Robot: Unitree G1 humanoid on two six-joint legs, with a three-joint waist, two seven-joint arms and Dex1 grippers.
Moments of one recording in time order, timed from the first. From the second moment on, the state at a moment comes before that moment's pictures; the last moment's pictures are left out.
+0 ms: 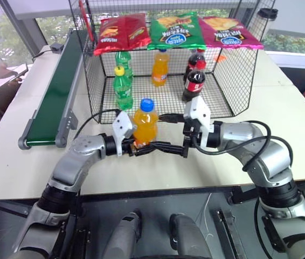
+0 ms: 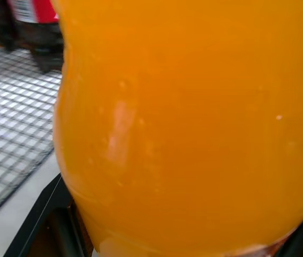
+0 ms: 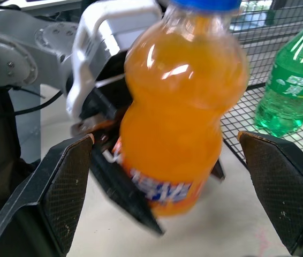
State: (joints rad) left arm -0.44 0.47 -0.20 -0.15 -0.38 0.44 -0.86; right arm -0.56 -0.55 0.15 -0.37 0.51 0.69 0.84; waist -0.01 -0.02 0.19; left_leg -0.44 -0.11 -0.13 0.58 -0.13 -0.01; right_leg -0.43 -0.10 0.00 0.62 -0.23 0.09
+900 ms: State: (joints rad) left arm -0.43 0.42 -0.22 -0.16 -0.36 0.49 -0.85; right arm -0.60 -0.49 0.18 -0.30 0.46 0.64 0.84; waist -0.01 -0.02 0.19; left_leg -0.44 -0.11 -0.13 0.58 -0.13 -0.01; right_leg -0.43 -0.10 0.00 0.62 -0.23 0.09
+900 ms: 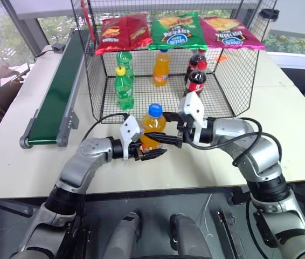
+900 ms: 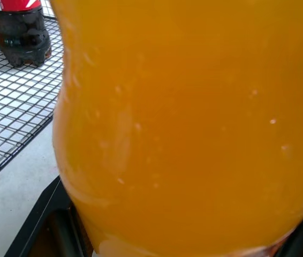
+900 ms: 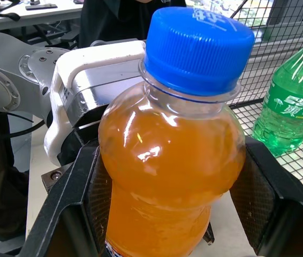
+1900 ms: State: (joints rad) left arm -0.23 0.41 0.06 -0.26 -0.29 0.50 -0.47; right arm -0.93 -0.25 0.14 0.43 0.14 0.28 0.48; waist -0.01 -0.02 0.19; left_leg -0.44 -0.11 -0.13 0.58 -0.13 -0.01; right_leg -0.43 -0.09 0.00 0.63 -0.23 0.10
